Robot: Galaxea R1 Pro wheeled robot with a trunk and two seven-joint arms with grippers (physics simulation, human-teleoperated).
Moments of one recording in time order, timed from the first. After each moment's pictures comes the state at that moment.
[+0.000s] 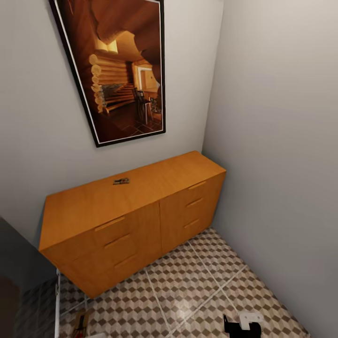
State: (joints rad) left arm -0.37 -0.03 -0.75 0.07 0.76 -0.64 0.32; right arm -0.41 -0.03 0.33 -0.09 -0.27 -0.48 -0.17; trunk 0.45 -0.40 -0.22
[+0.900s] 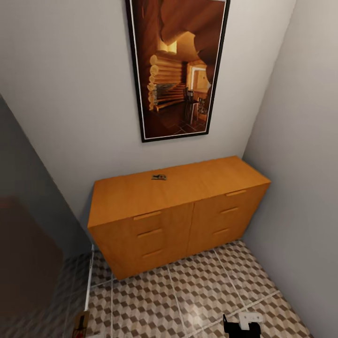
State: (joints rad) left arm -0.37 -0.03 -0.75 0.07 0.76 -0.64 0.32; right arm -0.41 -0.03 0.33 -0.09 -0.27 -0.48 -0.17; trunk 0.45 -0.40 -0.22
